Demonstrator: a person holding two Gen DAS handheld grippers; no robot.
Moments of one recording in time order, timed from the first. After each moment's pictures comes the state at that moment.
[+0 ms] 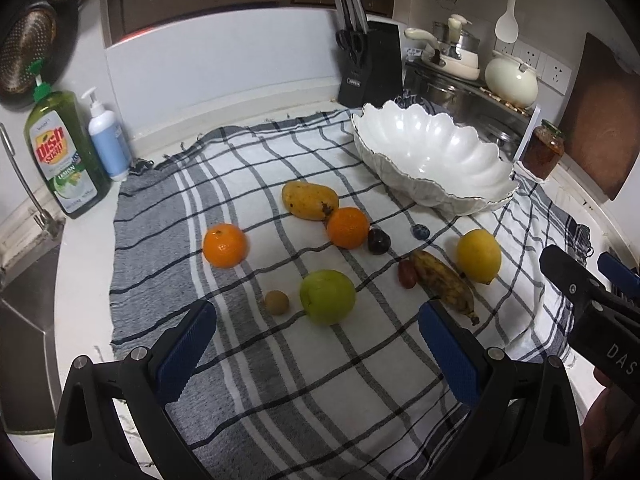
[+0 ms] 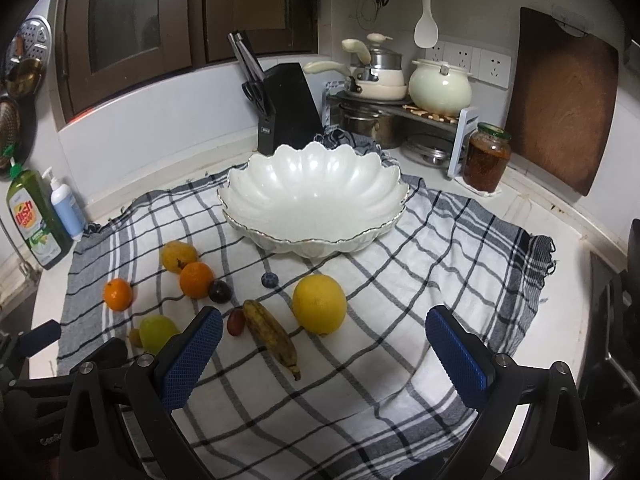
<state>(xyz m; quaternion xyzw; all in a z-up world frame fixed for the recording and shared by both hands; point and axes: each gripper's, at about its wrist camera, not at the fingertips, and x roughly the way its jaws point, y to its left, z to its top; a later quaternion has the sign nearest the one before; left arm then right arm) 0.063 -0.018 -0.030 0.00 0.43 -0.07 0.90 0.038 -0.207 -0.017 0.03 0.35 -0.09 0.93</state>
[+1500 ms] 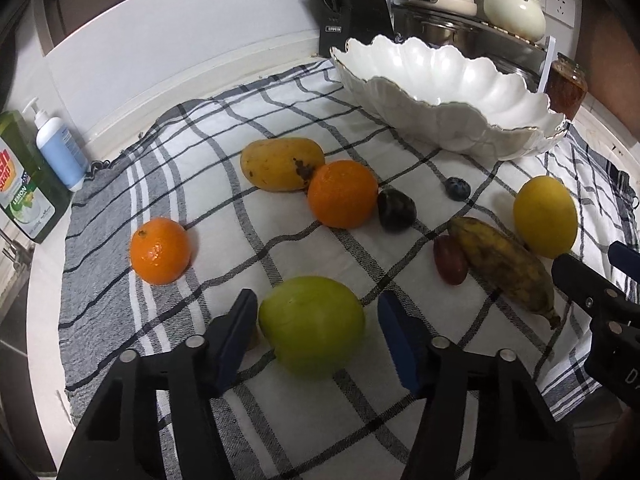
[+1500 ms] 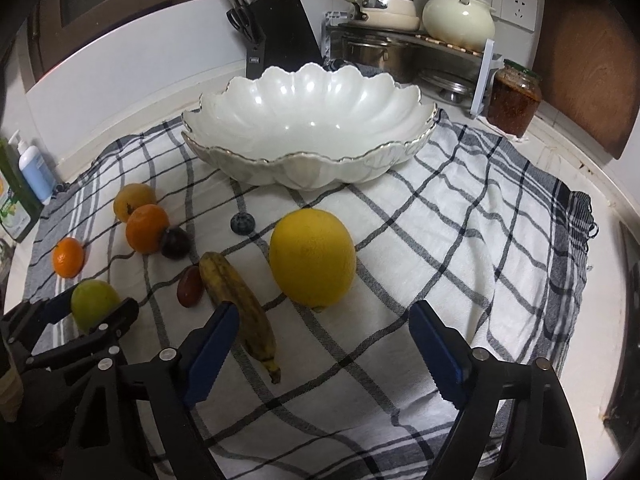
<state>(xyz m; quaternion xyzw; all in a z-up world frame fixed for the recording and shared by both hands) 0.123 -0.056 -0.115 0.08 0.46 -0.07 0.88 0.087 -0.224 -0.097 0.04 0.43 -0.08 0.90</state>
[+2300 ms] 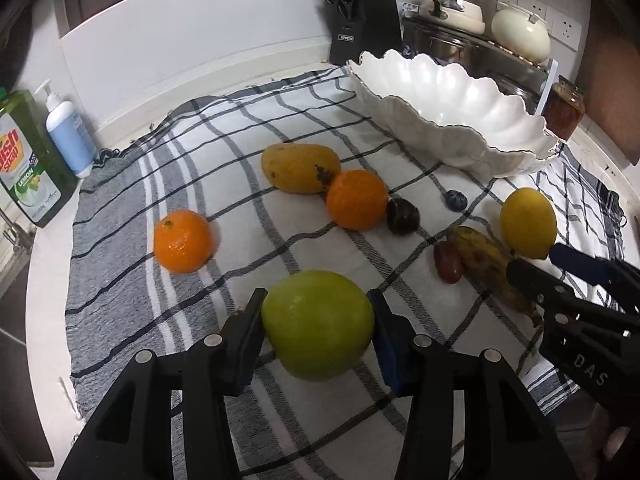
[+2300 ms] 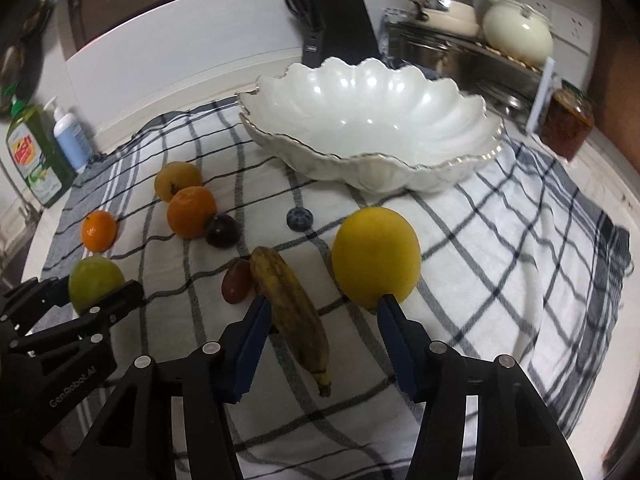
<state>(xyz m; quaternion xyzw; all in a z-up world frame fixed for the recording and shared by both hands) 0.113 -0.035 -0.096 0.05 0.46 -0.07 0.88 0.103 -0.198 -0.100 0.01 0.44 0.00 0.90</state>
